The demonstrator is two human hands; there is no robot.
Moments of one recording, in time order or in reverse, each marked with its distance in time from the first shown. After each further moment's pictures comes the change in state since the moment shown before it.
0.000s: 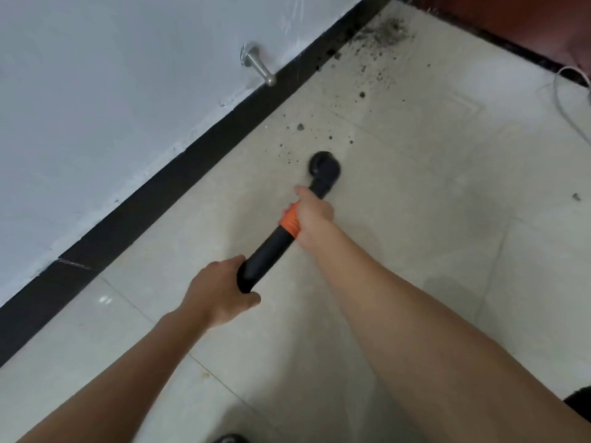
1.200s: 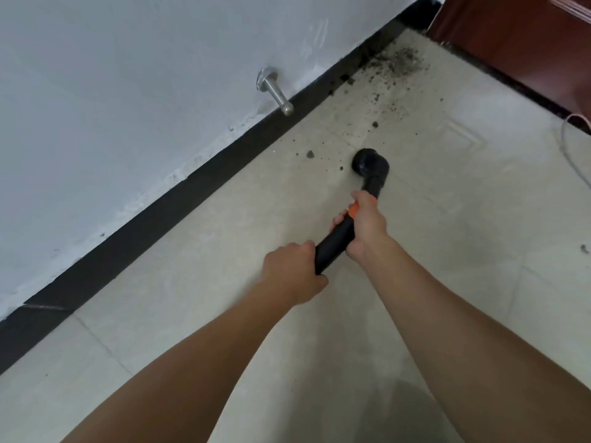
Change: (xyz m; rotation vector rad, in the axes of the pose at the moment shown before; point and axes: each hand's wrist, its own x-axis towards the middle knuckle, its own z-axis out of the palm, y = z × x) left_hand 0.107 0.088 0.006 0.174 0.030 0.192; right_hand 0.055 -0.067 -0.021 0.098 0.015 -0.087
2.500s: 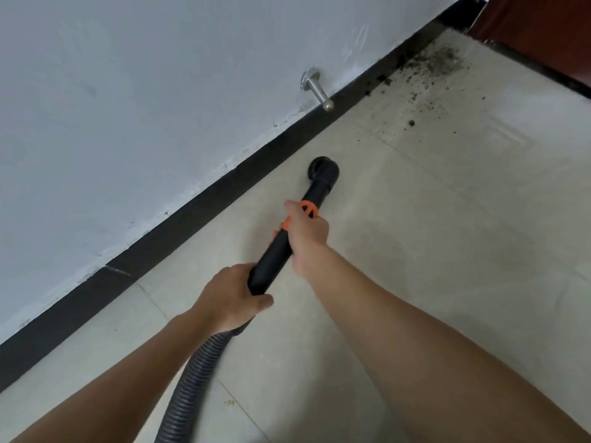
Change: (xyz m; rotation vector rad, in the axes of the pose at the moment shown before) left_hand -0.106 -0.106 -0.019 -0.293 -0.013 -0.246; right_hand -0.098 0.089 0.074 -0.244 -0.173 0.117
